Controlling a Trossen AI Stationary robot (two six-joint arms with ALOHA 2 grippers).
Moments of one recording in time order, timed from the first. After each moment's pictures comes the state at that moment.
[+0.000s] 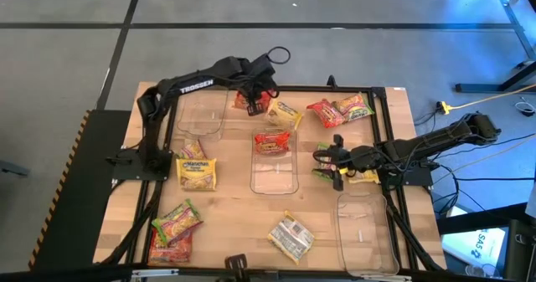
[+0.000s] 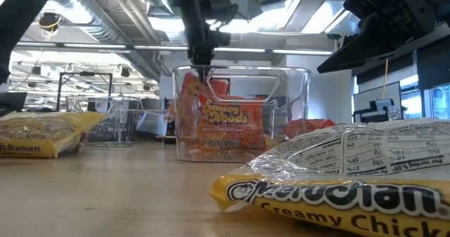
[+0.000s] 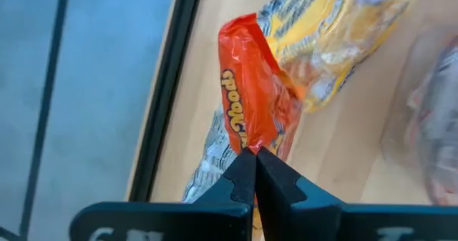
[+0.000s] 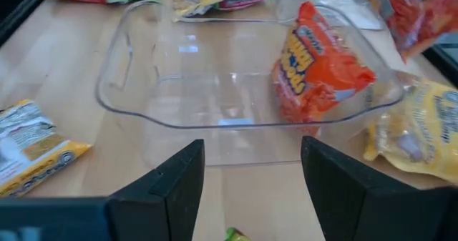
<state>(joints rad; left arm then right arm) 0.49 1.92 1.84 -1.06 -0.16 0.26 0.23 0.93 0.41 0.03 0.28 0.10</state>
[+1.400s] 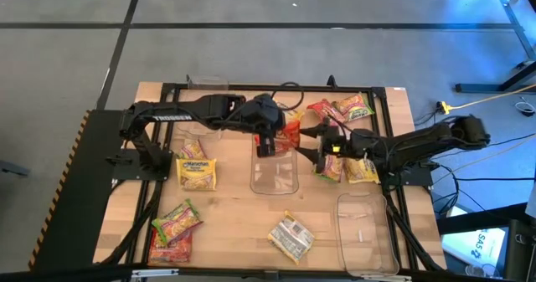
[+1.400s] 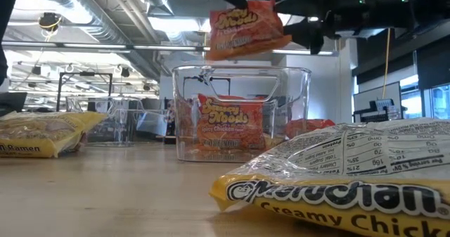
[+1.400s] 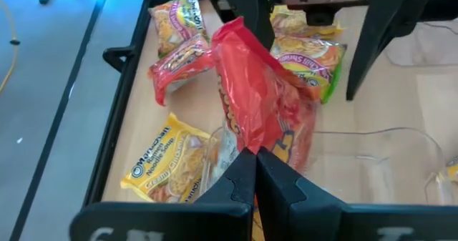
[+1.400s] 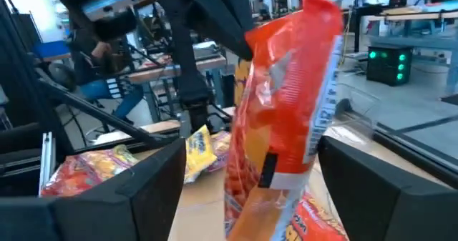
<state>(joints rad) 0.04 1.74 1.84 -0.87 -0.23 0.08 0.03 1.20 0.42 0.81 0.18 0.16</state>
